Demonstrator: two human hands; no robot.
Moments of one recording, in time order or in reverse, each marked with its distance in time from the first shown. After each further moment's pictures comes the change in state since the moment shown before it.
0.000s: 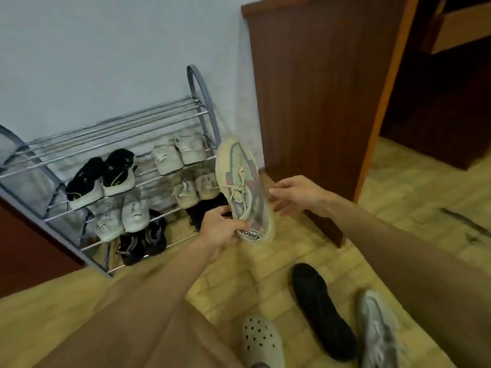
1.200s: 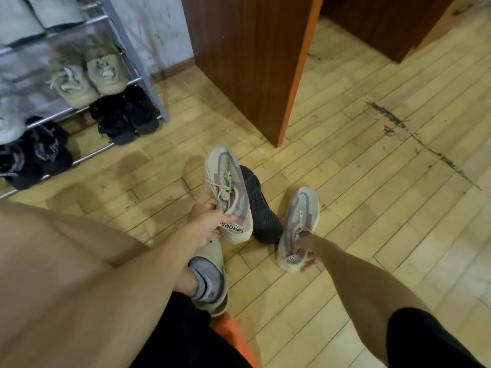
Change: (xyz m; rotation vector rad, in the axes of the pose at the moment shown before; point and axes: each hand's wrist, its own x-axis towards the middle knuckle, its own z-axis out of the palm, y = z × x) left_hand -0.027 -0.194 0.116 0.146 -0.196 -0.517; right_hand -0.153 0.366 0.031 0.211 0.111 1.103
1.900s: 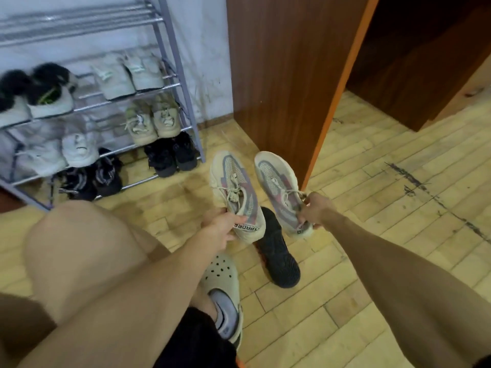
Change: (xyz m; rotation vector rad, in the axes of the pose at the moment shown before) left_hand -0.038 0.056 -0.030 -0.339 0.090 0.103; right_hand -0.123 -0.165 -0.016 -0.530 0.344 -0.597
